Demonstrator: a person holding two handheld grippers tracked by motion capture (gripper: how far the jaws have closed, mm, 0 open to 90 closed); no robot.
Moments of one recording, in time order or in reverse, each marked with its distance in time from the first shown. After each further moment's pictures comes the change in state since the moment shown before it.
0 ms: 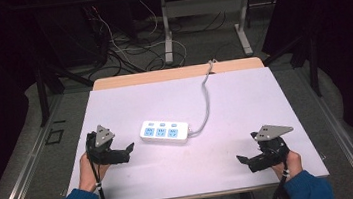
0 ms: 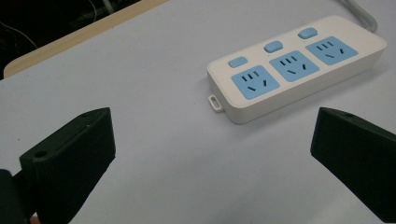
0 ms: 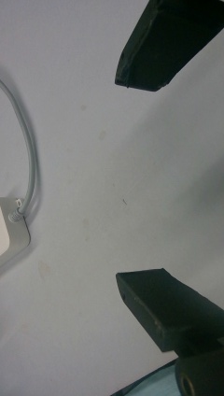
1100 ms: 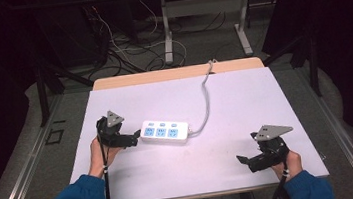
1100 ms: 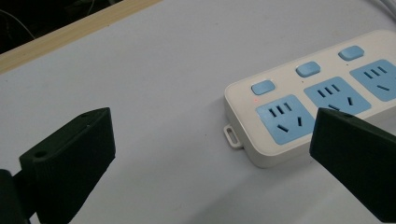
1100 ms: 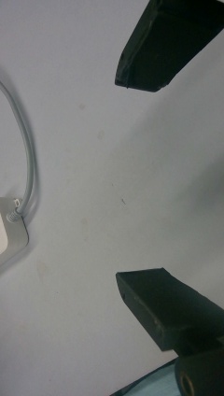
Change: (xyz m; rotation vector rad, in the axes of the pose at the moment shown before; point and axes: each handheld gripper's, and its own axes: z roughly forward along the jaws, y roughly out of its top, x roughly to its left) left arm 0.013 0.025 0.049 0.053 0.003 -0.038; right arm 0.000 0.000 0.000 0.008 0.002 0.008
